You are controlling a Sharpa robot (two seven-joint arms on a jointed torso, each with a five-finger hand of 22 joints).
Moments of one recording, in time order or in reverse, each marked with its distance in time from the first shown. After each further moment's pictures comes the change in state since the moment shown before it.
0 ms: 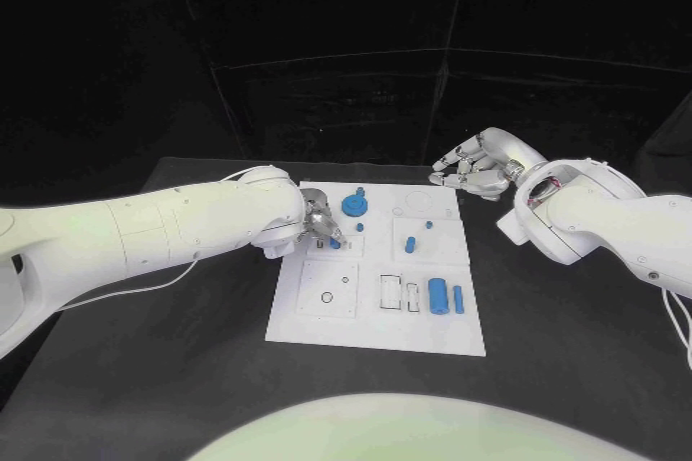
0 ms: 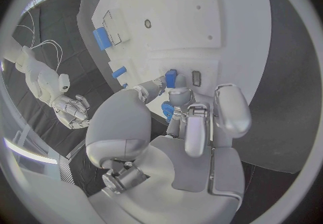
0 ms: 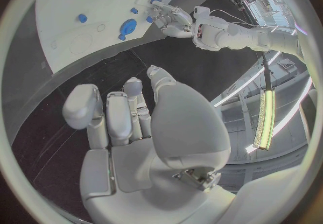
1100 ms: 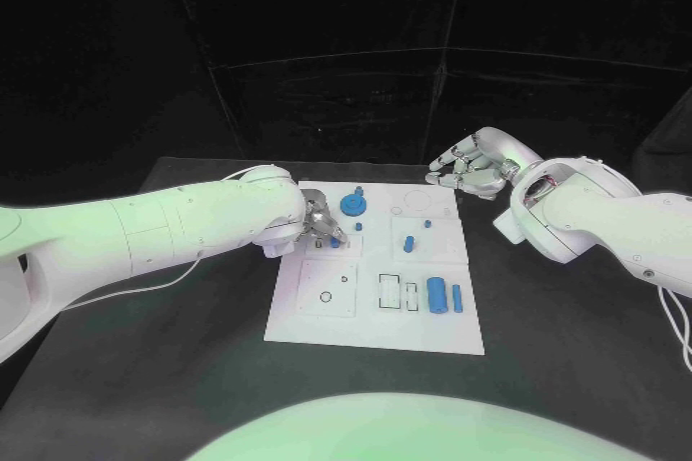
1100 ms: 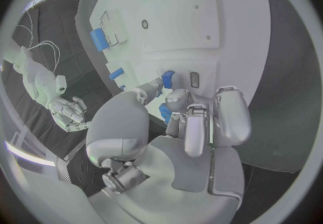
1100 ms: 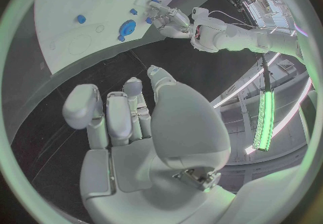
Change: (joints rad) left arm -0.002 0.019 -0.001 -0.026 -0.001 0.021 -0.015; left_hand -0.137 -0.023 -0.157 0.099 0.001 0.047 -0.008 0.008 -0.011 0.034 -0.005 0.040 0.067 -0.004 -0.011 0.000 0.000 -0.016 0.015 -0.008 0.048 0.055; right arm 0.000 0.006 0.000 -0.001 -0.007 0.007 -0.001; right_hand 0.000 0.000 -0.007 0.007 0.000 0.000 0.000 0.000 0.000 0.000 0.000 0.000 -0.002 0.000 0.000 0.000 0.000 0.000 0.000 0.000 0.000 -0.002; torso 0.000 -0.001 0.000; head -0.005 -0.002
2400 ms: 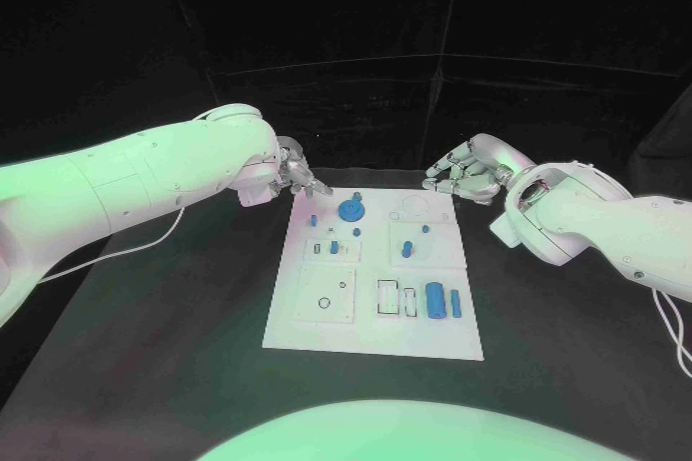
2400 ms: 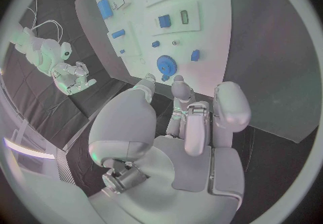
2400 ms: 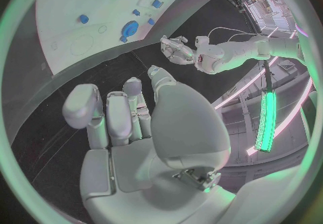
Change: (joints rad) left arm 0.109 0.002 0.100 -0.150 0.001 0.146 -0.002; left_hand 0.137 0.058 -0.452 0.105 0.000 -0.076 0.032 -0.040 -0.040 -0.115 0.029 -0.098 -0.168 0.000 0.015 0.000 0.000 0.000 -0.024 0.013 -0.094 -0.074; right arm 0.000 0.018 0.000 -0.028 -0.001 0.016 0.000; right_hand 0.000 0.000 -0.007 0.007 0.004 0.000 0.000 0.000 0.000 -0.004 0.004 0.000 -0.001 0.000 0.000 -0.005 0.000 0.000 0.000 0.000 -0.004 -0.001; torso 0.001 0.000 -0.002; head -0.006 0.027
